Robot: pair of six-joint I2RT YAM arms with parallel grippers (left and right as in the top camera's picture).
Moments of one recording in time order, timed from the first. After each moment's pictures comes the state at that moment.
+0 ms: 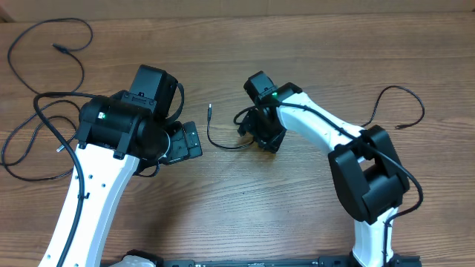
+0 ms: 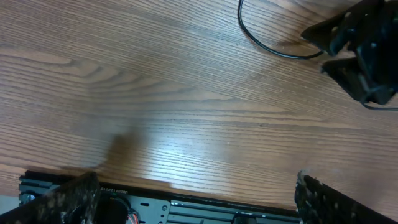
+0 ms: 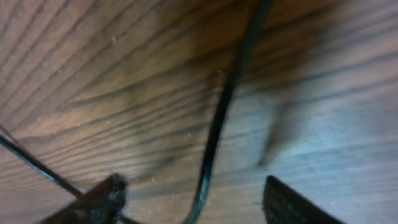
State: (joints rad) left arm -0.31 1.39 1.58 -1.58 0.01 -0.60; right arm 0.55 2.08 1.48 -0.85 -0.21 1.04
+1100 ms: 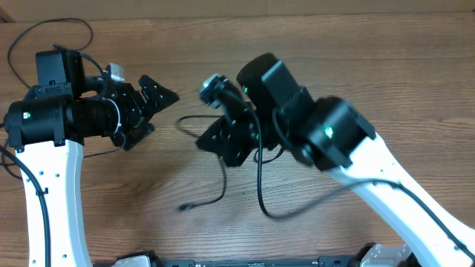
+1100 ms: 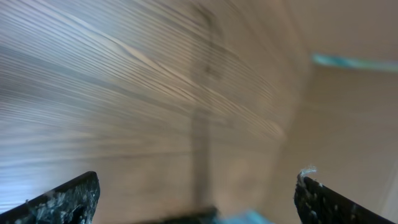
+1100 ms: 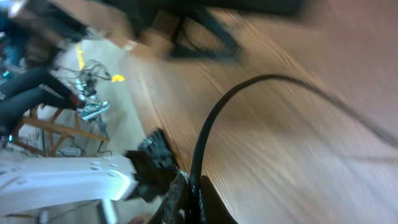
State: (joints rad) left arm 0.14 1.39 1.58 -1.33 0.71 -0.55; right arm 0.80 1.56 1.80 -1.02 -0.54 0.19
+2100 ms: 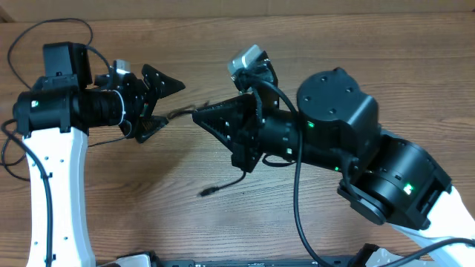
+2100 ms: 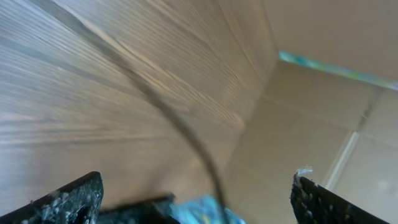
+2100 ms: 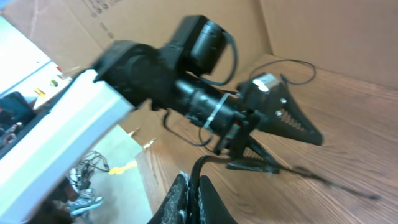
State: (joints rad) left arm 0.13 1.45 1.58 -1.27 0.83 -0.73; right arm 0.87 1.35 1.80 -0.72 -0.32 0.39
